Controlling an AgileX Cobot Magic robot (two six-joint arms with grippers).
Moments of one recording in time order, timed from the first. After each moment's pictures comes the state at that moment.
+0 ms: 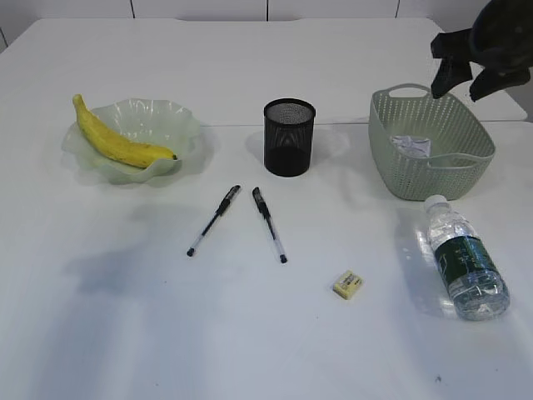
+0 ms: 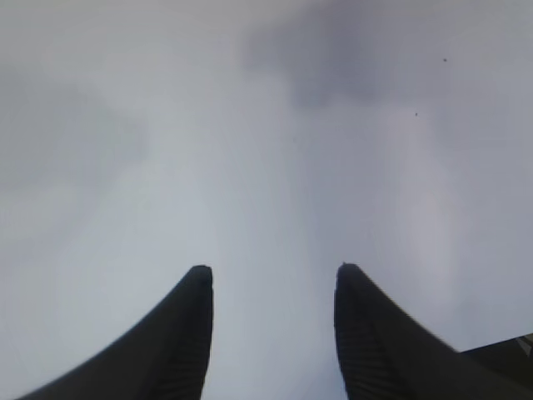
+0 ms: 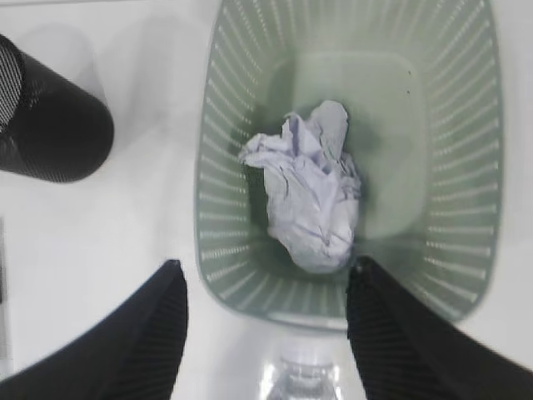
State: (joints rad) left arm -0.11 1.31 -0.97 -0.10 1.00 0.05; right arm -0.03 1.95 -1.78 0.18 0.97 -0.11
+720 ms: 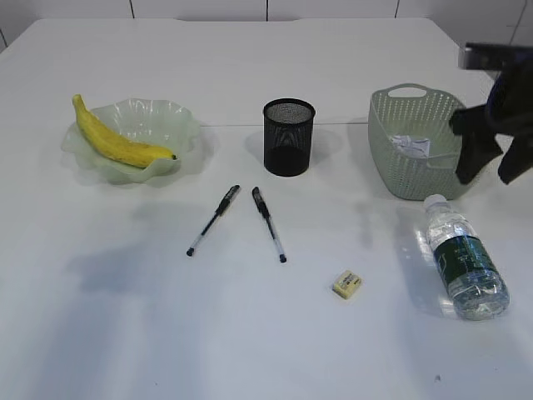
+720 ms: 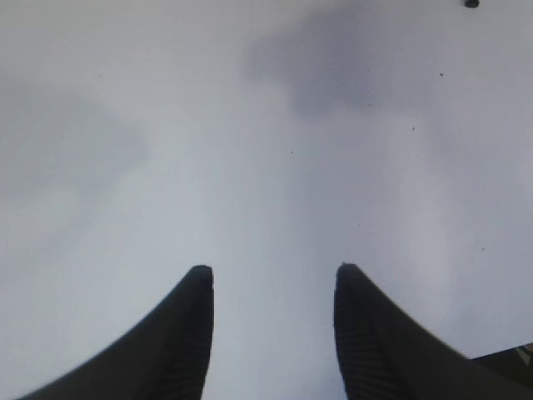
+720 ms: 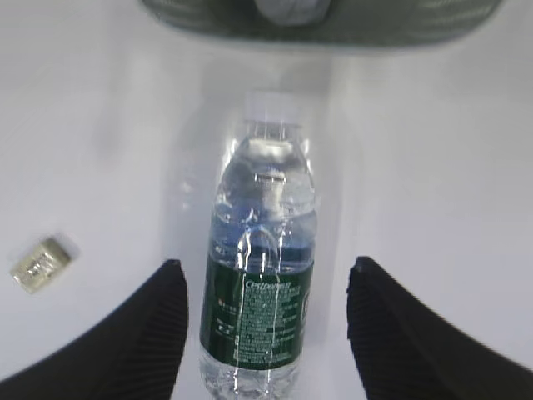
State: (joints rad) left arm -0.11 1.31 -0.97 -0.11 0.98 0.05; right arm -0.02 1.87 -1.58 0.11 1.20 -0.11
